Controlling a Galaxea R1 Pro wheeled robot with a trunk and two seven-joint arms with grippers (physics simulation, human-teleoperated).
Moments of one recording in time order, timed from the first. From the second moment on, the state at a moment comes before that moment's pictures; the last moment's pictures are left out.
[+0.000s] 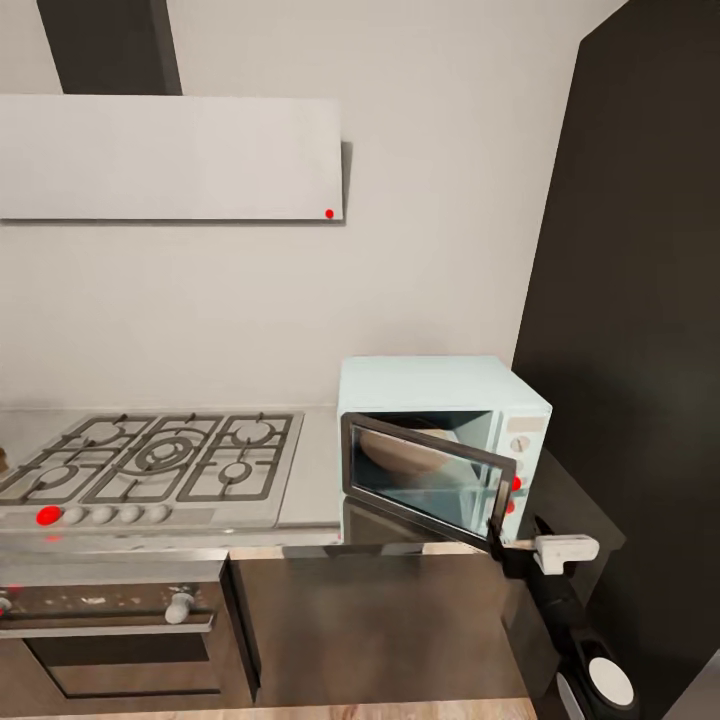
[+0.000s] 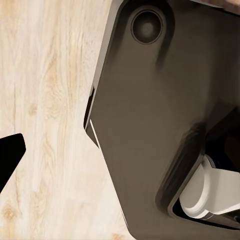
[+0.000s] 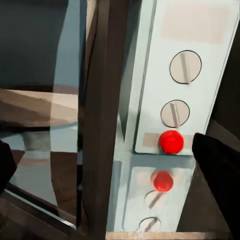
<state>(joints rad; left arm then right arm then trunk) 0.01 0.03 0.30 -0.04 -0.01 0.04 0.00 -0.07 -0.10 0.00 -1.42 0.00 -0.16 -0.04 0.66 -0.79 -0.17</state>
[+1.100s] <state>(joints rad) 0.01 0.03 0.30 -0.04 -0.01 0.04 0.00 -0.07 -0.10 0.00 -1.42 0.00 -0.17 -0.03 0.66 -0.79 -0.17</state>
